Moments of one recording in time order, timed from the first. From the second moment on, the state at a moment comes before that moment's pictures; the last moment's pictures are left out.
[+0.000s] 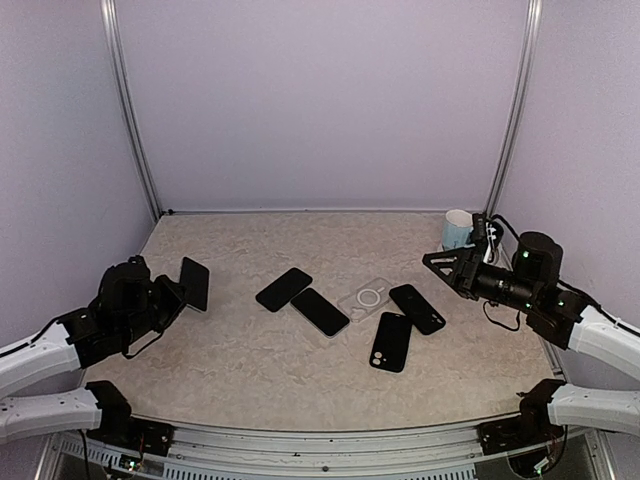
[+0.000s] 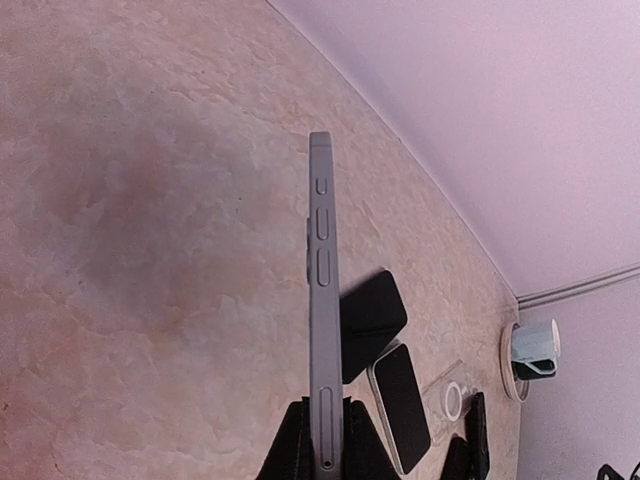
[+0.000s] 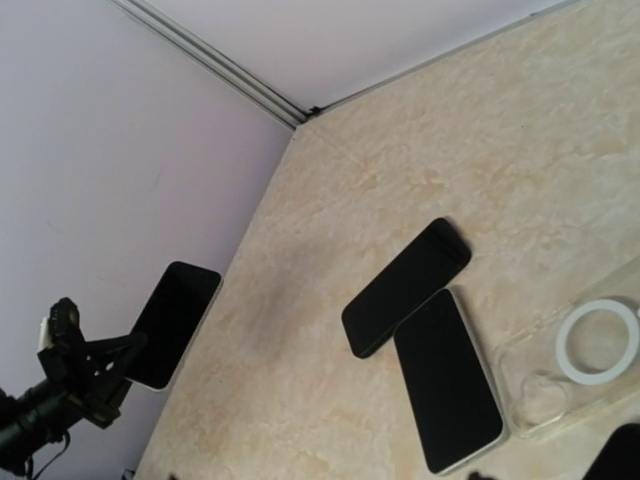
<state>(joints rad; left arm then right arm) -0.64 0.75 0.44 -0.16 -0.38 -1.11 0.51 0.83 0.52 0.14 -0.36 0.79</state>
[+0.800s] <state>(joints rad) -0.43 1.15 0.26 0.37 0.01 -1.02 0.50 0.81 0.52 0.15 -0.36 0.75</state>
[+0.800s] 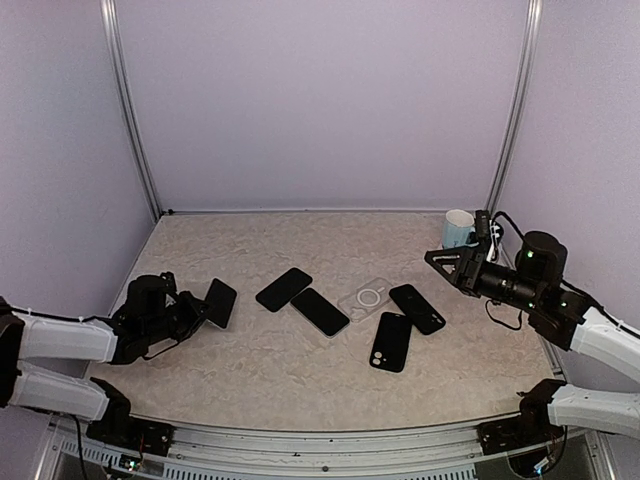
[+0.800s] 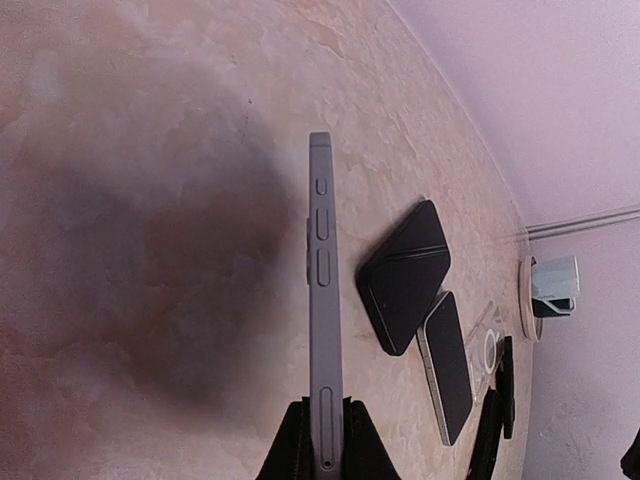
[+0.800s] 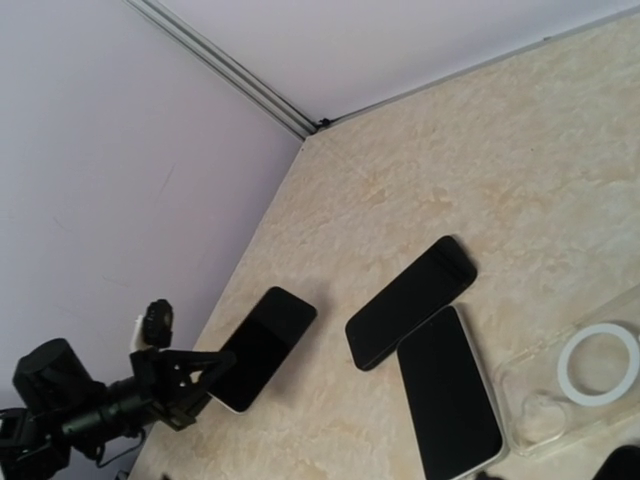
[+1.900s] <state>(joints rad) -0.60 1.60 0.33 0.70 0.12 -1.05 0.50 0.77 0.52 0.13 -0.37 0.72</state>
